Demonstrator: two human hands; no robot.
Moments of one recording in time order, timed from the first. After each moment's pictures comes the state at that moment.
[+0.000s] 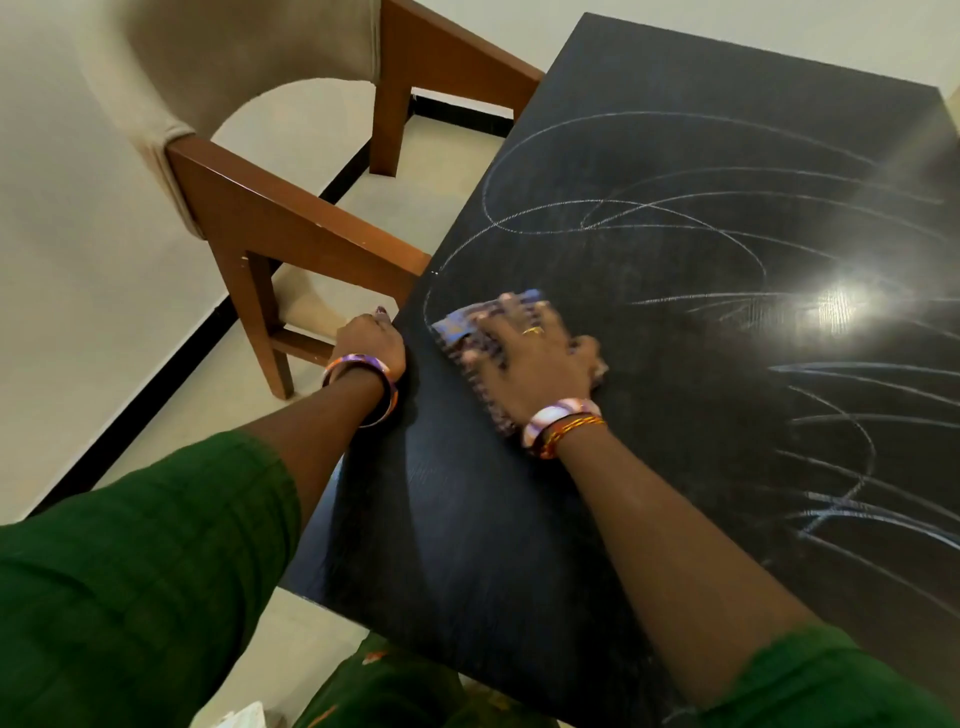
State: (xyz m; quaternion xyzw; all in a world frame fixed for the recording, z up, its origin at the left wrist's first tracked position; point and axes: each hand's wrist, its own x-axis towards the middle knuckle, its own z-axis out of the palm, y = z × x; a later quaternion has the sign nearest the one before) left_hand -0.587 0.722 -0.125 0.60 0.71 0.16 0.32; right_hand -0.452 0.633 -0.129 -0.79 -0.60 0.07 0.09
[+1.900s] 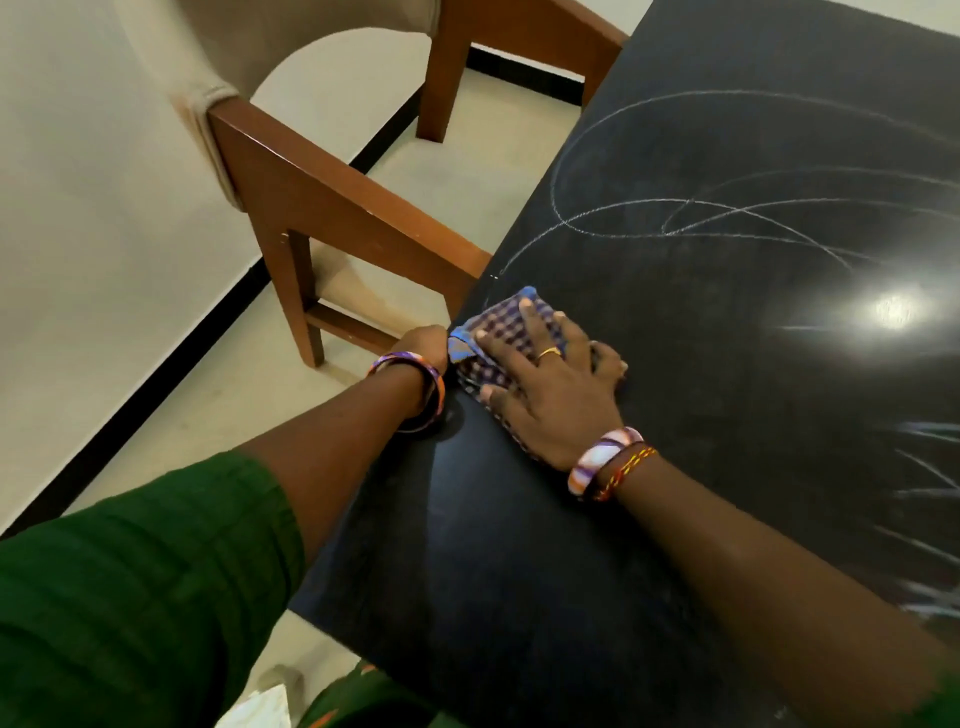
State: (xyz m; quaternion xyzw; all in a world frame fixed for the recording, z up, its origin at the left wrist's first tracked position) left_hand -0.584 0.762 -0.133 0.49 0.74 0.08 0.46; right_hand -0.469 0.653 -0.131 -0.73 -0.68 0.09 0.02
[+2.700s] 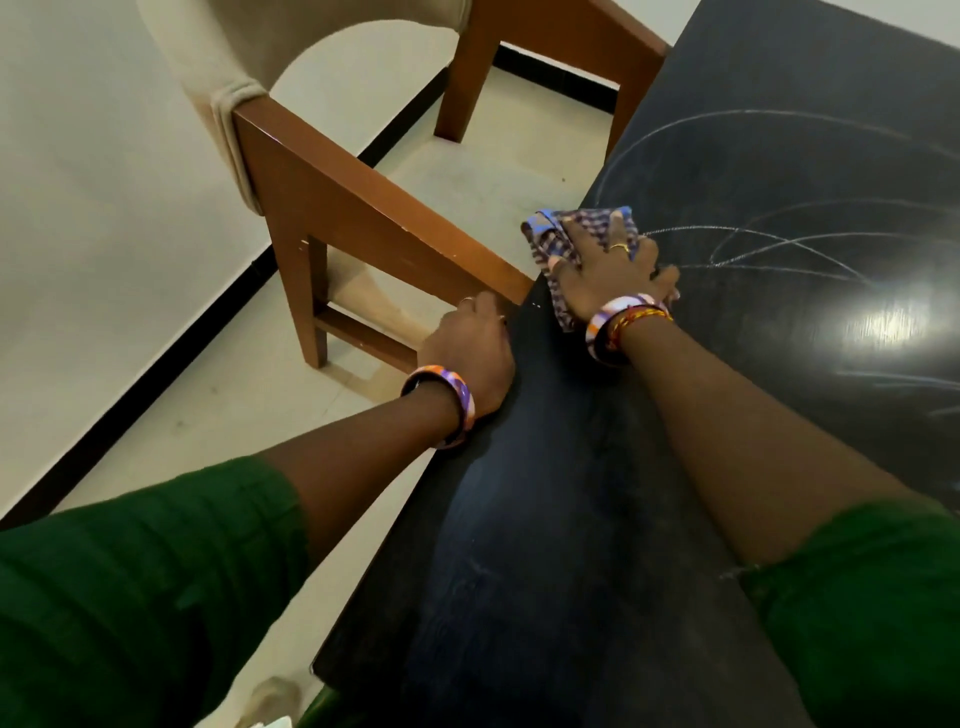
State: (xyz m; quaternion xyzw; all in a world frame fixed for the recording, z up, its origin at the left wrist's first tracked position) left_hand -0.588 0.771 -0.129 0.78 0.58 0.10 0.22; right_hand -0.440 0.794 -0.119 -0.83 -0.54 0.15 0.02
